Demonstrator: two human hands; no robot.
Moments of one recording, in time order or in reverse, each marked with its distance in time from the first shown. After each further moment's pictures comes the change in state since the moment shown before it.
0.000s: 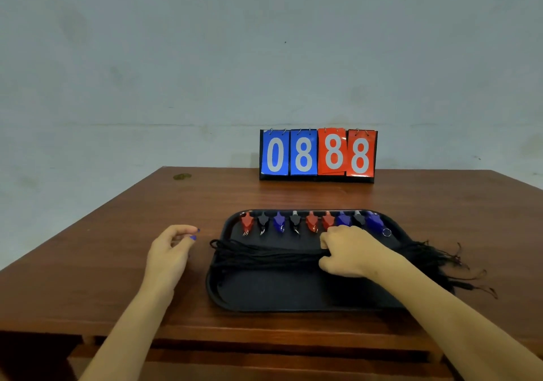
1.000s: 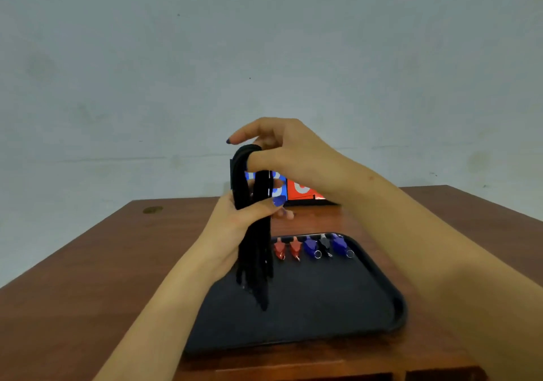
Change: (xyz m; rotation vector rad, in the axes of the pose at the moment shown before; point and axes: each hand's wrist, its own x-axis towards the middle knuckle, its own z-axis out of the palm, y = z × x) left_hand -0.066 0.166 0.082 -0.455 -0.714 0.206; right_hand -0.051 -0.046 -0.169 0.969 0.431 -0.382
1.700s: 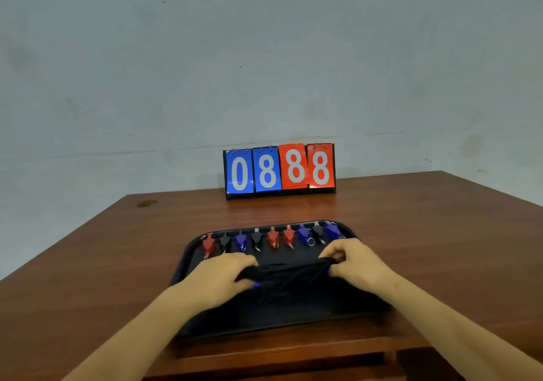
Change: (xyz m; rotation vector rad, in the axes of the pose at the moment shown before) left_hand -0.005 -0.109 -0.057 1.377 -0.467 -0.055; right_hand -0.104 0.178 0.000 -0.335 -0.003 0.723
